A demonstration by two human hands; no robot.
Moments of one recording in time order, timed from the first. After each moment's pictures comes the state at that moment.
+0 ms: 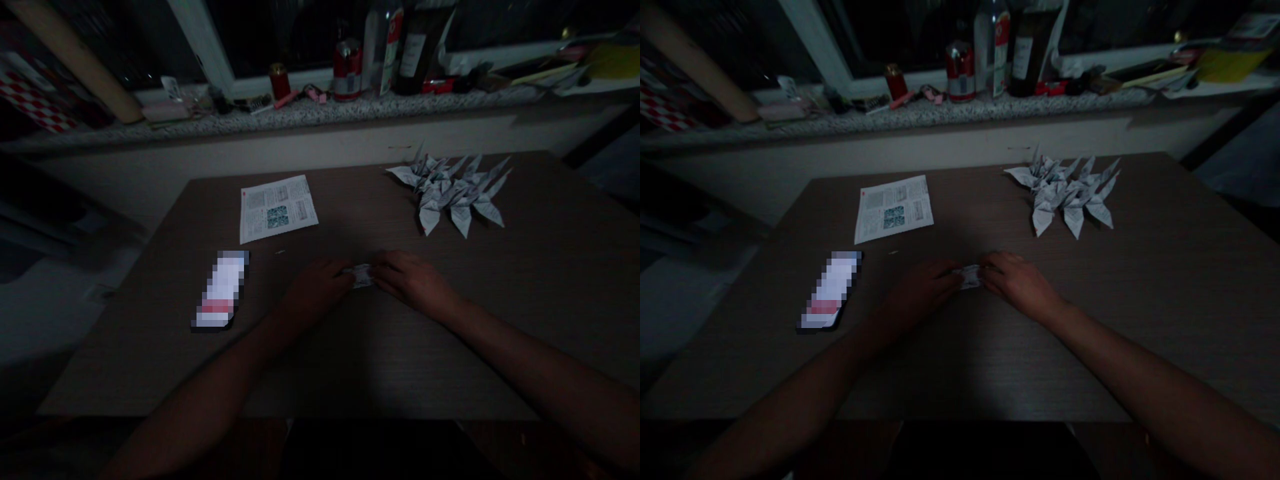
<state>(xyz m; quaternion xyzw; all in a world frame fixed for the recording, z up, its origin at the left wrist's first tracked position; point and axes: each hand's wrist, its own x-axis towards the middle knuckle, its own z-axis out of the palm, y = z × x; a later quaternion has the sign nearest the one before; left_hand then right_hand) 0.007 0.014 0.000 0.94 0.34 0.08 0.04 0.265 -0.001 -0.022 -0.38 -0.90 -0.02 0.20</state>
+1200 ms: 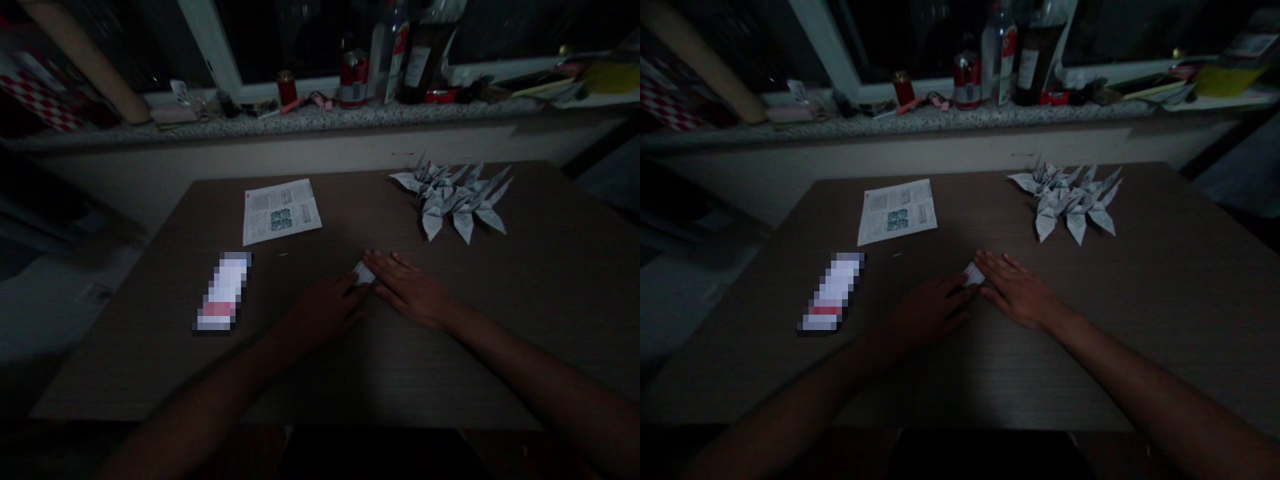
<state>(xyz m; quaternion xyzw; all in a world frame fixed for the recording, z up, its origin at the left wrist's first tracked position) 0.008 -0.011 -0.001 0.95 0.31 0.07 0.07 0.266 -0.004 -0.036 -0.41 -0.89 0.10 0.15</state>
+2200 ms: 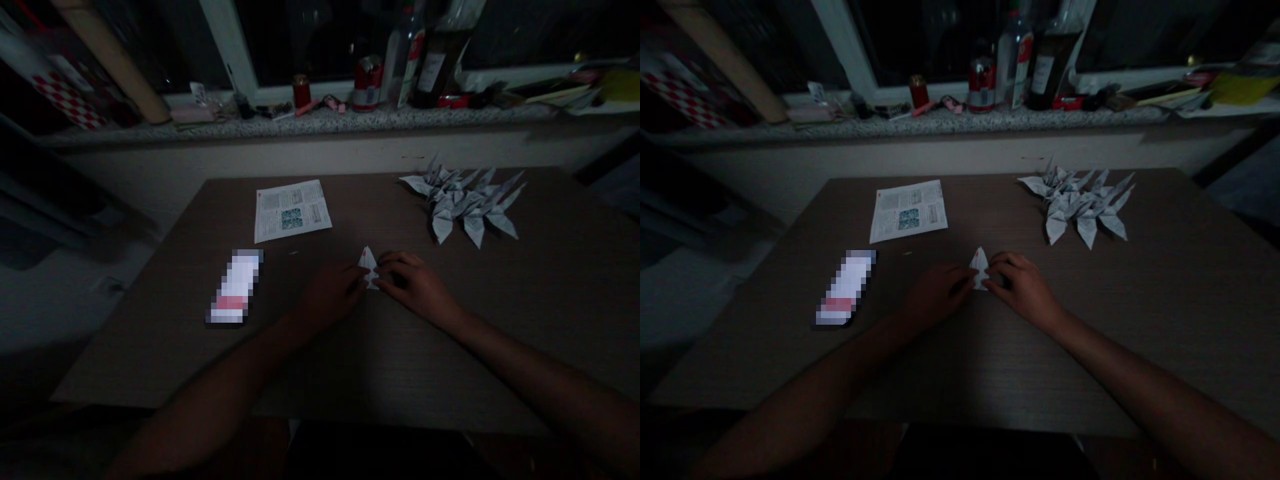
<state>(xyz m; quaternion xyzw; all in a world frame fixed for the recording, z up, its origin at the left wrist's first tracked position) 0.010 0.012 -0.013 0.88 0.39 0.20 0.18 0.249 0.004 -0.030 -0.45 -0.82 0.14 0.32</state>
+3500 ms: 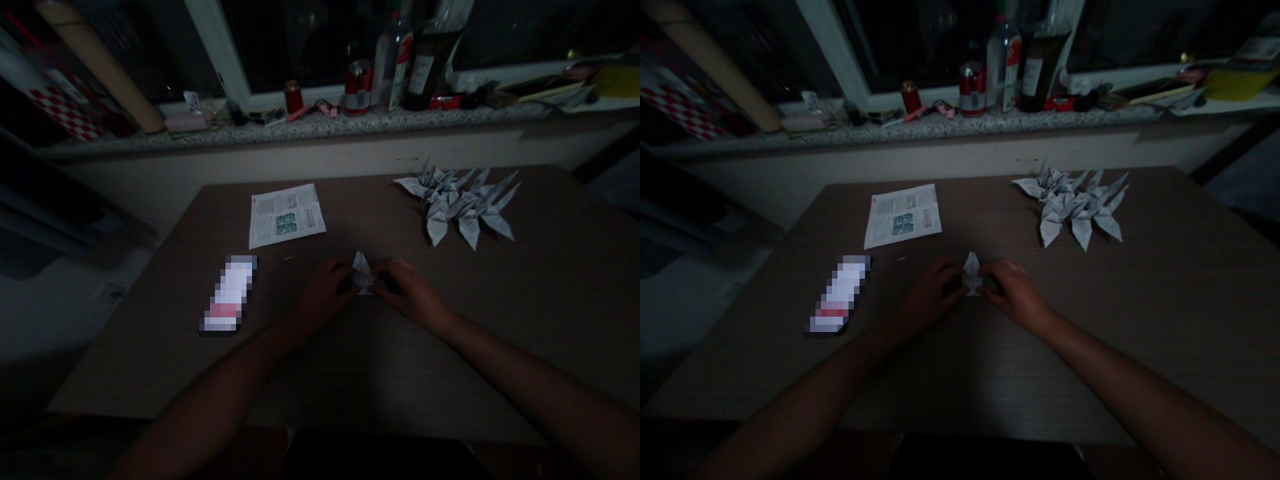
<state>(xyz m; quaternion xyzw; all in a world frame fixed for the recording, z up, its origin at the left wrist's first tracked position) 0.009 0.022 -0.023 0.85 0.41 0.24 0.23 0.245 0.003 -0.035 -0.45 -0.81 0.19 0.32</state>
